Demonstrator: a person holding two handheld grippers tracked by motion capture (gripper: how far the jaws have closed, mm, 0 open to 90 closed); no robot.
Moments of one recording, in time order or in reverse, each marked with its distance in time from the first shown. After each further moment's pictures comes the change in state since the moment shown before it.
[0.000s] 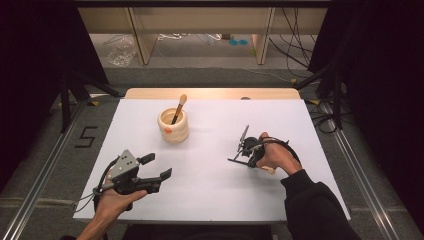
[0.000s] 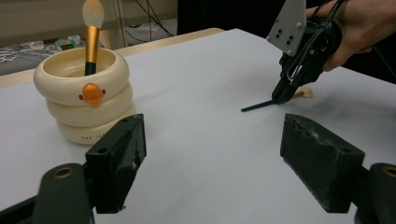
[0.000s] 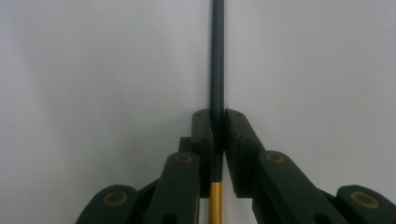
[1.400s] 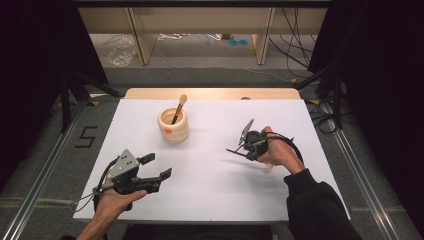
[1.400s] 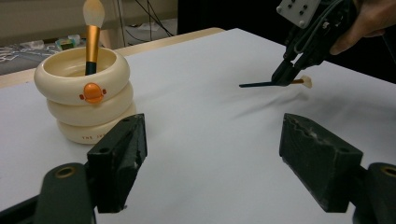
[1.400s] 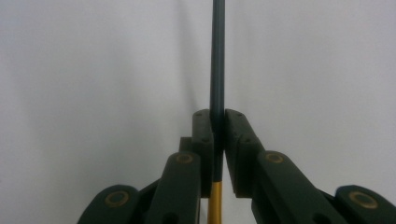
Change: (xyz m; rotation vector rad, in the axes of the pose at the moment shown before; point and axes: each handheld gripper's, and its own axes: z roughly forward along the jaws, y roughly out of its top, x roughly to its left) left arm 0.001 0.000 0.000 0.004 0.000 0.001; right arm 0.003 0.001 -0.031 -0.123 -0.056 0.038
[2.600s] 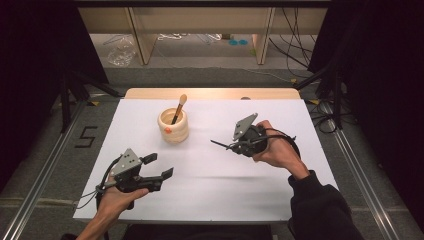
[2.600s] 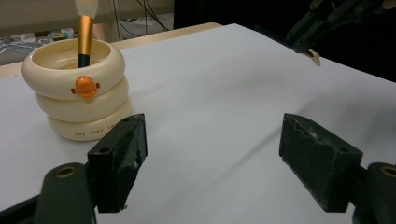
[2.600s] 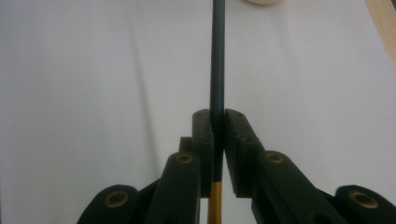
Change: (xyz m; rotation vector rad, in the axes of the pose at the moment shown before) left arm 0.004 -0.002 0.009 0.011 -0.026 -0.016; right arm 0.033 0.025 -0.059 -0.276 -0.043 -0.120
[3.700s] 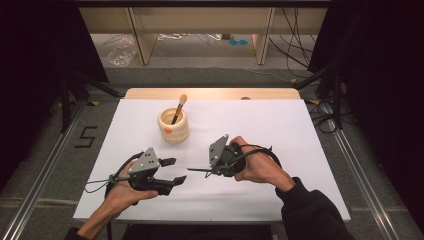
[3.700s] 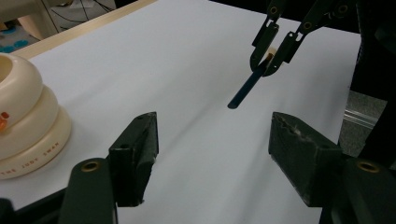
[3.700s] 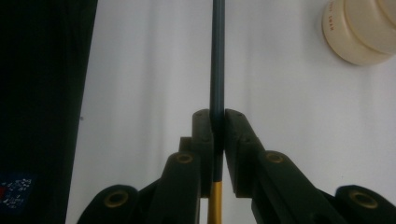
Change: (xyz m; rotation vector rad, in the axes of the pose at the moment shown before) left arm -0.020 0.016 0.021 0.150 -0.201 0.175; right arm 0.055 0.042 0.019 0.036 0.128 -0.235
